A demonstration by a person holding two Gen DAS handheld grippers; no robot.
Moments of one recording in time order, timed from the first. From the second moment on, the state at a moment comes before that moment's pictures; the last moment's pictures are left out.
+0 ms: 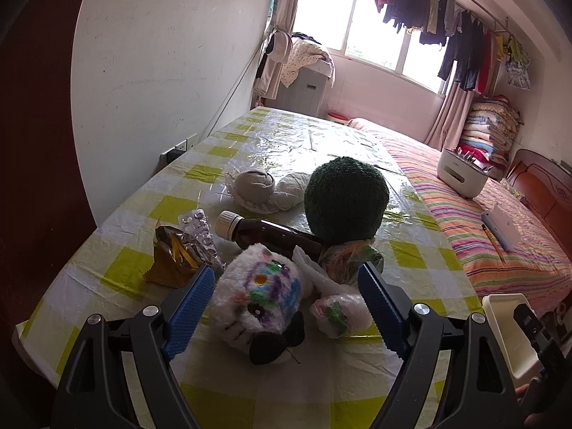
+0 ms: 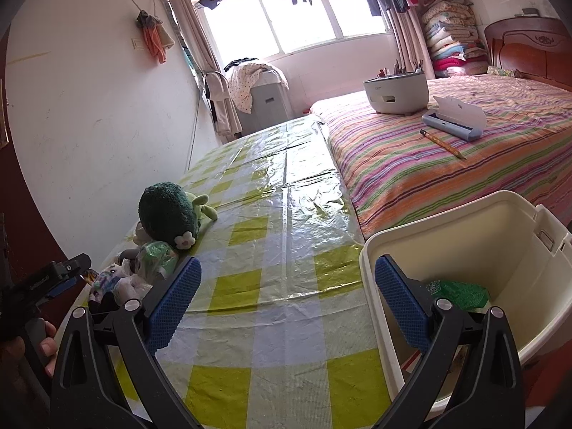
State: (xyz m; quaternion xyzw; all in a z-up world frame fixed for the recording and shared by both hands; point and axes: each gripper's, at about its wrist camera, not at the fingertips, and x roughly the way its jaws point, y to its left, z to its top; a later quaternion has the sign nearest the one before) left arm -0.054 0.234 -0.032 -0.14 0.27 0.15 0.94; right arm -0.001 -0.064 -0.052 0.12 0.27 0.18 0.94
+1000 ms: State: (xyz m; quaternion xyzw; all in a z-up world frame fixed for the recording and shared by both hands) left arm -0.065 0.283 -0.056 -0.19 0.32 0.15 0.92; right arm 0.089 0.139 -0.077 0.05 0.45 0.39 0.81
